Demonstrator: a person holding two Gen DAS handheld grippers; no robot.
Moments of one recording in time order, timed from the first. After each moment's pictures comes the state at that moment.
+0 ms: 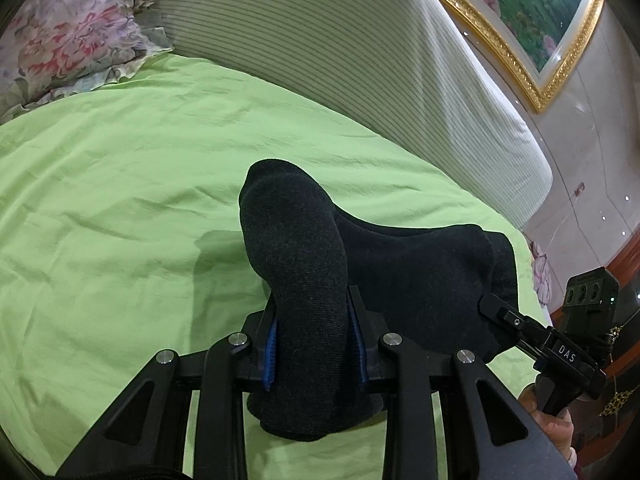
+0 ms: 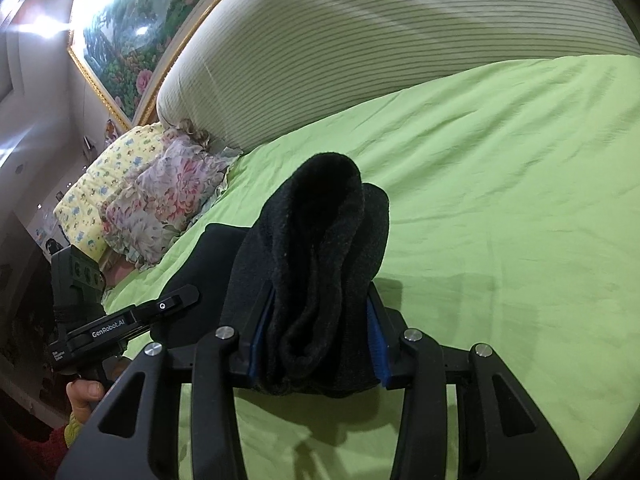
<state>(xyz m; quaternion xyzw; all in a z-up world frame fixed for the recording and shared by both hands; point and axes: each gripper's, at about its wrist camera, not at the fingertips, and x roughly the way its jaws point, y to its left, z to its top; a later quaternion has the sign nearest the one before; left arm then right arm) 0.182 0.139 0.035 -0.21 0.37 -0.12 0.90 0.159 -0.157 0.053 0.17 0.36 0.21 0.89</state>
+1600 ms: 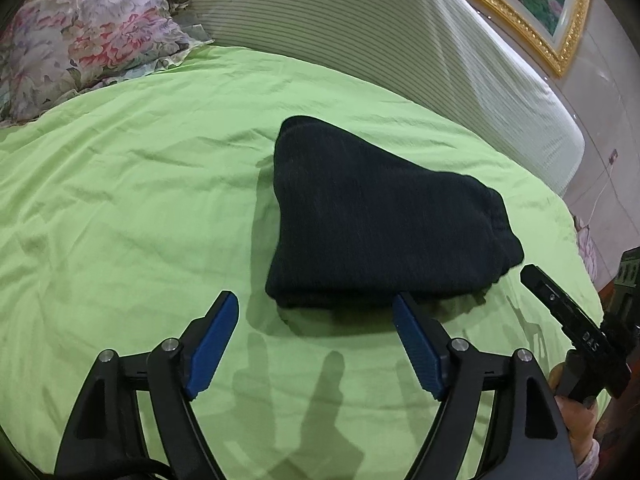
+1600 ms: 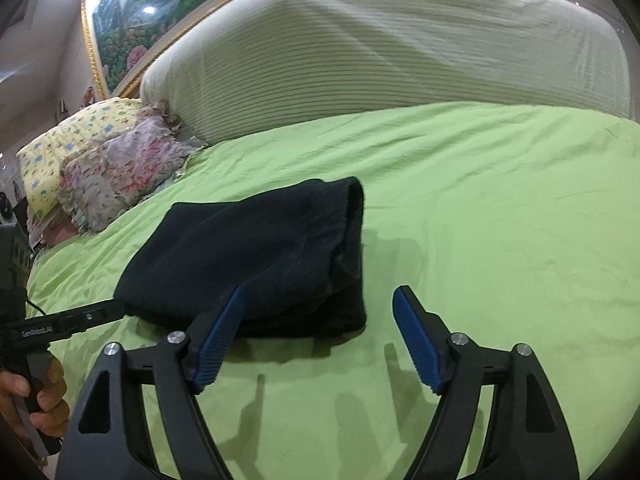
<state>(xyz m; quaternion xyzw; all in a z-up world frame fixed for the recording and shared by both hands) 0.113 0.122 -0.003 -0.15 0.39 -0.04 0.91 0.091 -0.153 0.027 0.05 0.29 0.13 0.95</state>
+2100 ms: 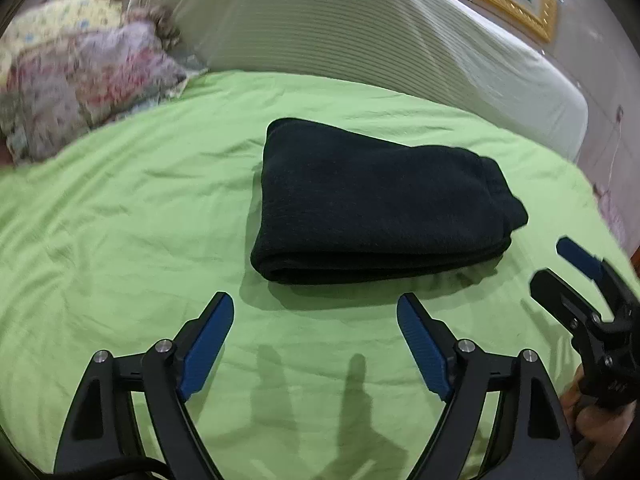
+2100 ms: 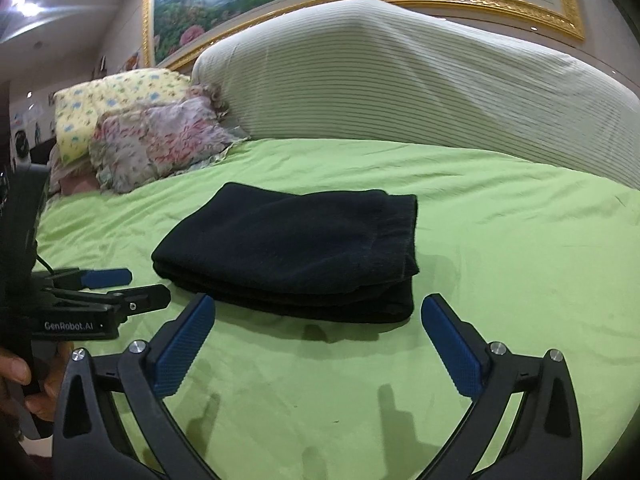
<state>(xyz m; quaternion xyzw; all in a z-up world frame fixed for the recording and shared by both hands) 0.088 0.087 -0.003 -0.05 0.36 0.00 0.93 0.061 -0.109 0.027 -0.04 0.26 0.16 0.95</state>
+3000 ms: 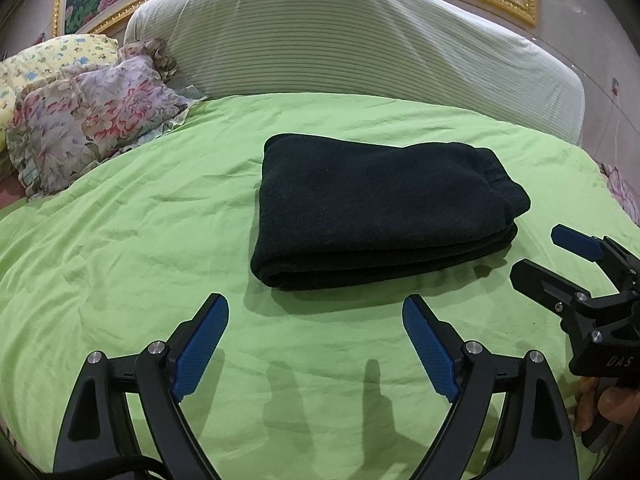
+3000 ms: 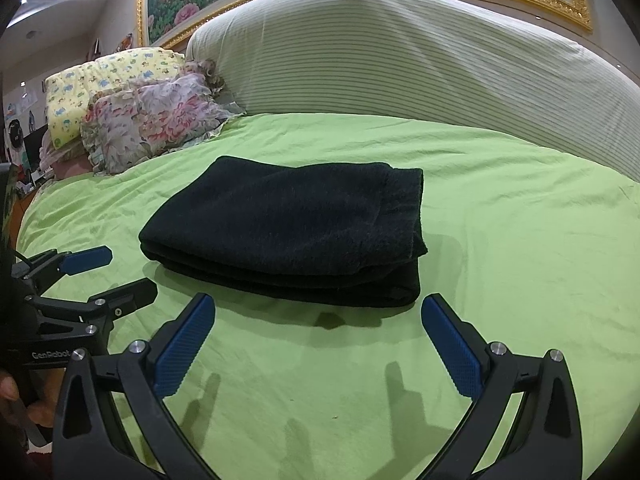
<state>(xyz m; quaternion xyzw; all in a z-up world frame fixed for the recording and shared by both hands) 0.080 0.074 -0.005 -0.01 0.33 0.01 0.94 0.072 -0.109 0.019 -0.05 0.29 0.15 0.94</state>
